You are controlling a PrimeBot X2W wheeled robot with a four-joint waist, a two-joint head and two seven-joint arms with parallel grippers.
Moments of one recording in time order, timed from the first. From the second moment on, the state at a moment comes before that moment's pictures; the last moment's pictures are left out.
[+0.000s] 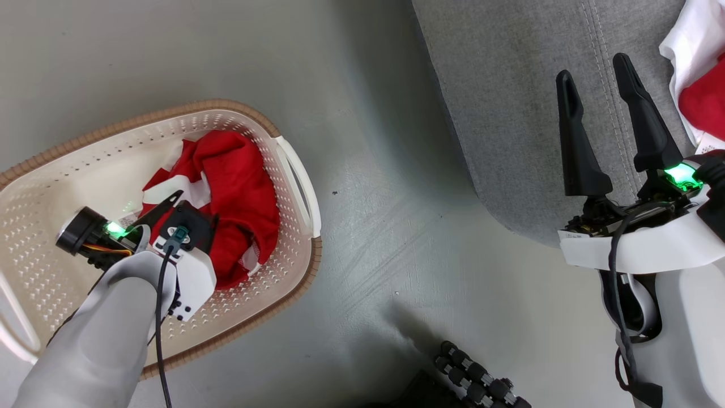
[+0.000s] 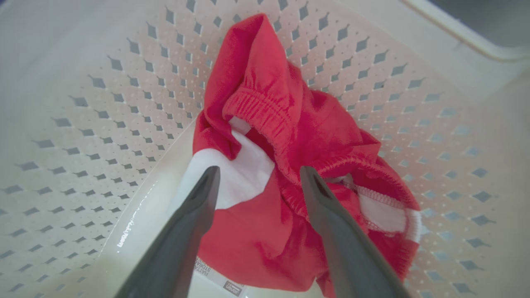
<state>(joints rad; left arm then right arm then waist) -0.70 0.24 -0.54 0.76 -0.04 -0.04 -0.08 -0.36 -0.04 0.04 -0.20 0.15 0.13 -0.26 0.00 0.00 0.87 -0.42</state>
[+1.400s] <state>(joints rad) -0.77 0.19 -0.55 0.85 0.00 0.04 -0.14 -0.44 -0.04 0.05 -0.18 0.14 0.13 -0.26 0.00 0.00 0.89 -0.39</state>
